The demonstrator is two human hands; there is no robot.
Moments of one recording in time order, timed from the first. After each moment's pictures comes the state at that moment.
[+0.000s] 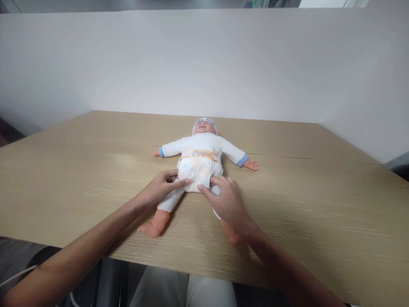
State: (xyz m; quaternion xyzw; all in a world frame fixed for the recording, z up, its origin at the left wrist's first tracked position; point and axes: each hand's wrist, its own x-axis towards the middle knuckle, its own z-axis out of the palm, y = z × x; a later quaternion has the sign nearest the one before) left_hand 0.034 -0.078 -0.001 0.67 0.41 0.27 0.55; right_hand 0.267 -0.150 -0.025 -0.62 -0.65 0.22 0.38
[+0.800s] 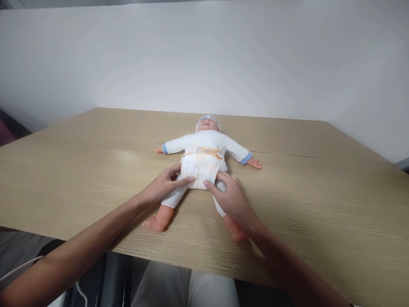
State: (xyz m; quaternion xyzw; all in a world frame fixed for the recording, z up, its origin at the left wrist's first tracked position) left_hand 0.034 -0.077 -0.005 0.71 0.38 0.31 0.50; right_hand 0.268 -0.151 -0.026 -0.60 -0.62 0.26 0.42
